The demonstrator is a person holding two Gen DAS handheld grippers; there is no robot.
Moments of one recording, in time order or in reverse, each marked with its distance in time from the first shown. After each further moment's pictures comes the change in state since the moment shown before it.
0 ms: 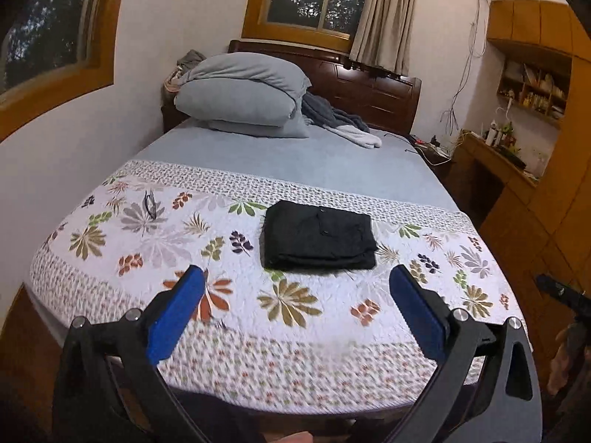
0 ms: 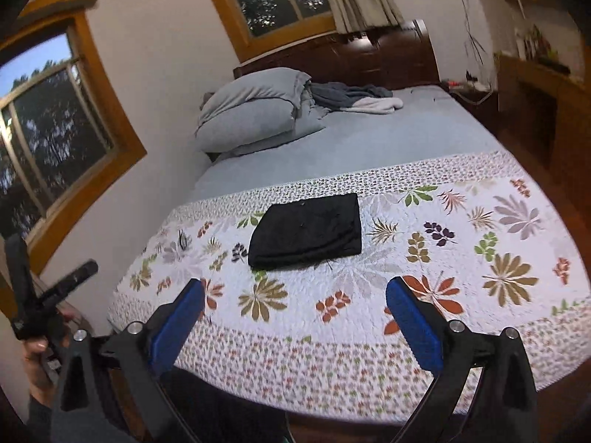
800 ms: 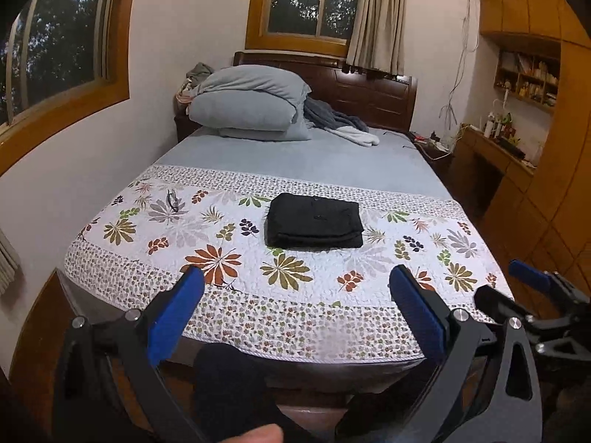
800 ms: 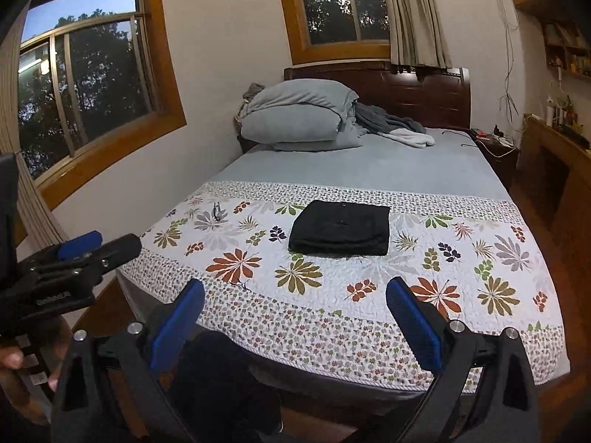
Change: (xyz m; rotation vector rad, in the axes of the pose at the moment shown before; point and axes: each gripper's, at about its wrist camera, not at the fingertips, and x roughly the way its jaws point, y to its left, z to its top) left arm -0.137 -0.061 -0.046 0.035 -0.026 0.082; right arm -0.093 0.127 -0.058 -0.221 -0.040 0.020
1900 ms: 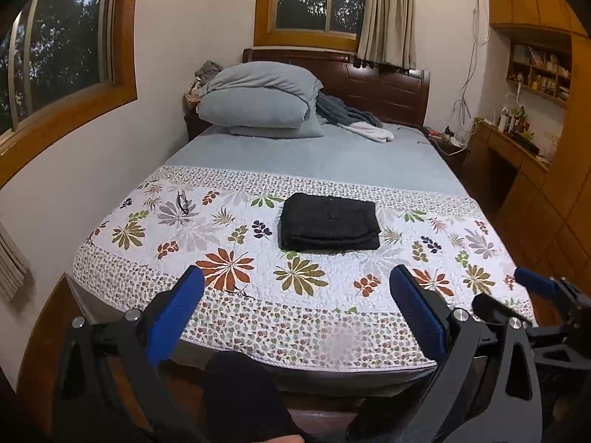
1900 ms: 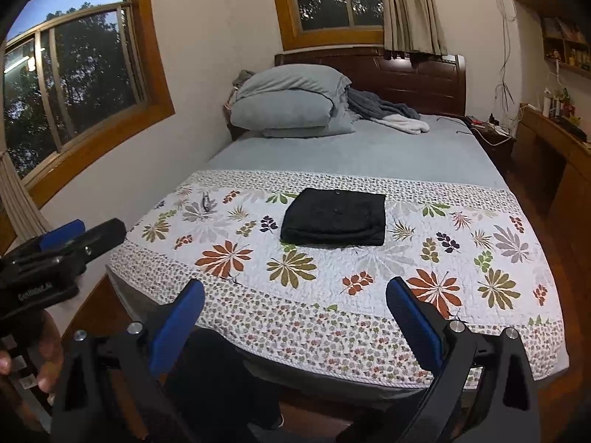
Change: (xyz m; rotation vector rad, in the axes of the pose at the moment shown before) left arm 0.035 -0.001 0.019 0.013 0.032 0.070; right arm 0.042 -0.007 0.013 0.019 0.075 -0.047
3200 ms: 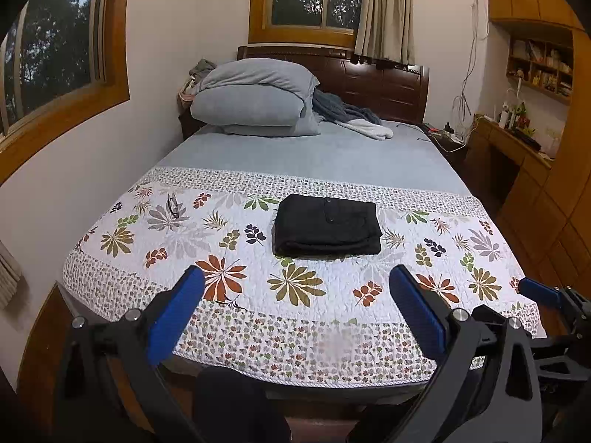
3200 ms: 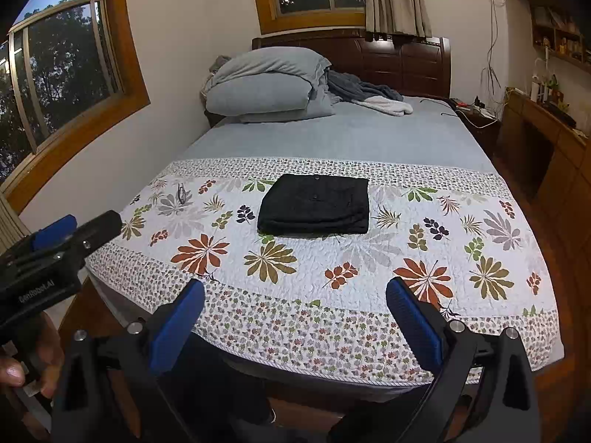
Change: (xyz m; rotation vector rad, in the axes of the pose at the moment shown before) left arm 0.045 -0.010 0.010 0.010 -0.005 -0.011; right arm 0.036 -0.014 0.009 0.036 0.058 -0.060
